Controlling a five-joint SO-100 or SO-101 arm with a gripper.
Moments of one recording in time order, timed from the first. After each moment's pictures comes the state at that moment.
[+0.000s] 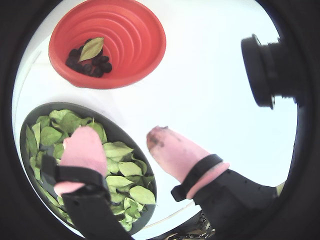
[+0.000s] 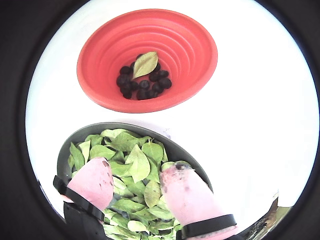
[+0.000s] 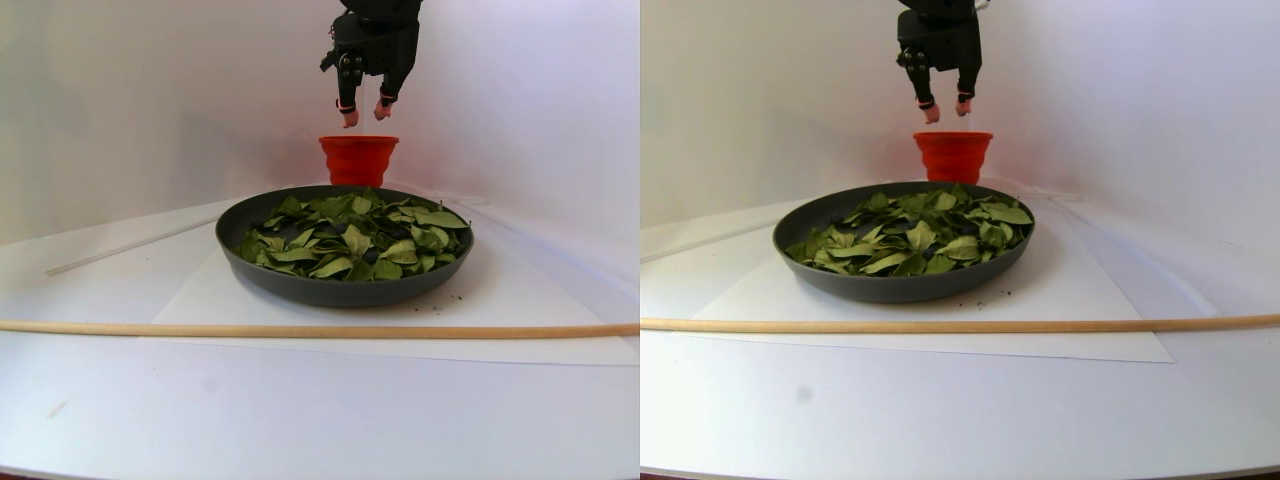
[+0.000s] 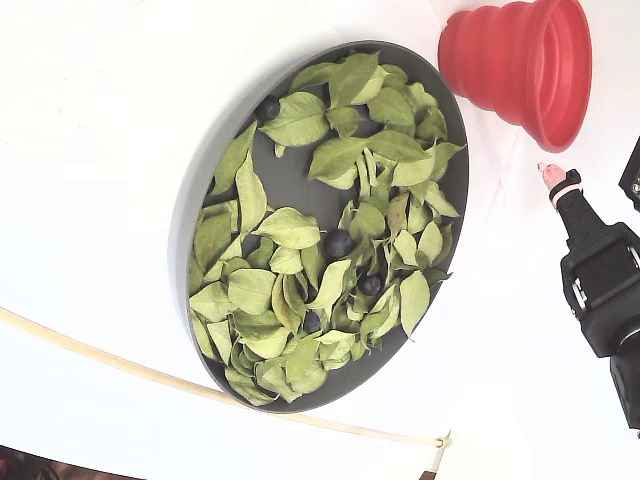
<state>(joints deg) 13.0 97.5 104.2 0.3 -102.7</state>
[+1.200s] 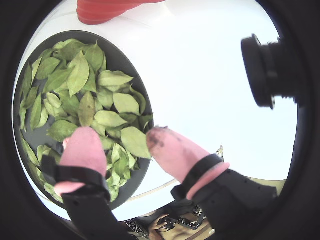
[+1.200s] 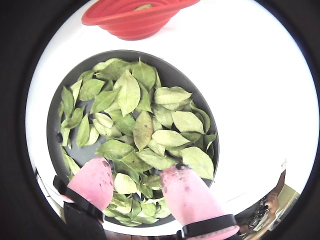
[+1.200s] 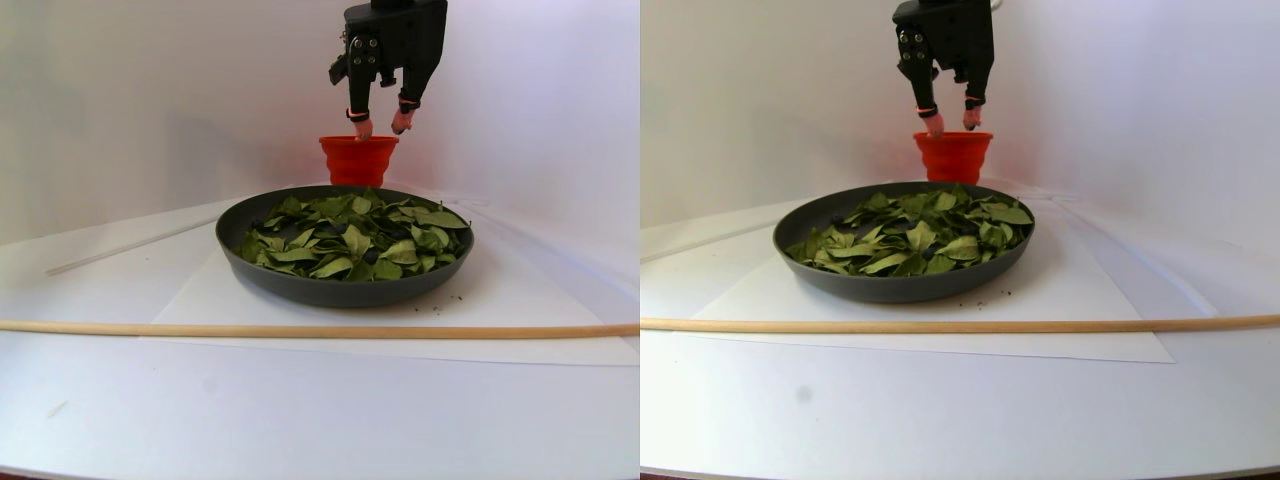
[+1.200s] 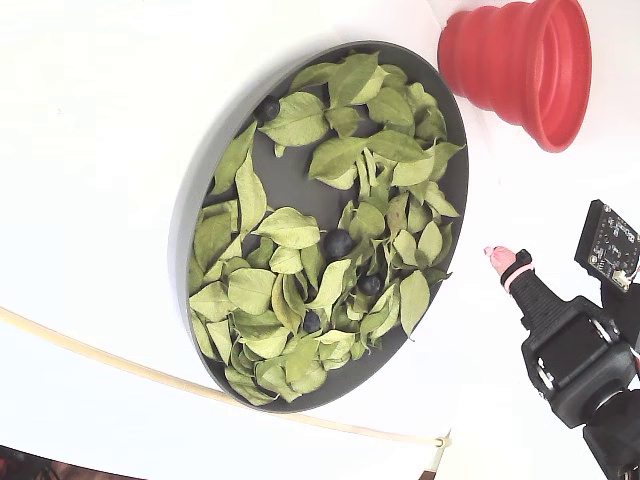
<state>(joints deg) 16.4 107.5 117.4 10.5 -102.7</state>
